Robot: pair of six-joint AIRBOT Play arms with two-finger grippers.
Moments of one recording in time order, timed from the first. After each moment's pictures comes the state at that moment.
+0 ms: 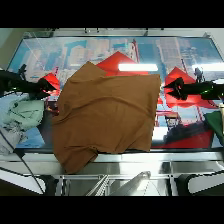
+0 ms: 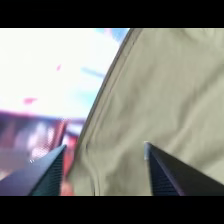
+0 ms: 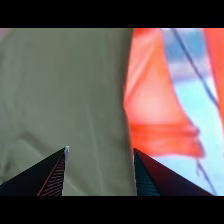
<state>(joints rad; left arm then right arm) 0.33 -1.80 1.46 -2.21 1.12 1.81 -0.33 -1.74 1.24 -0.51 1.07 1.16</state>
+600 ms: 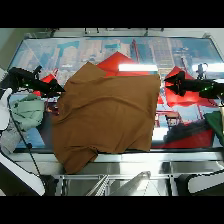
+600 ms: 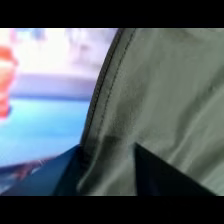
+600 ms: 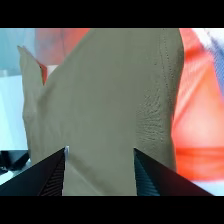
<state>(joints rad) 0.25 -2.04 1.69 -2.19 1.30 1.77 -0.33 -1.74 1.25 -0.35 1.04 1.14</state>
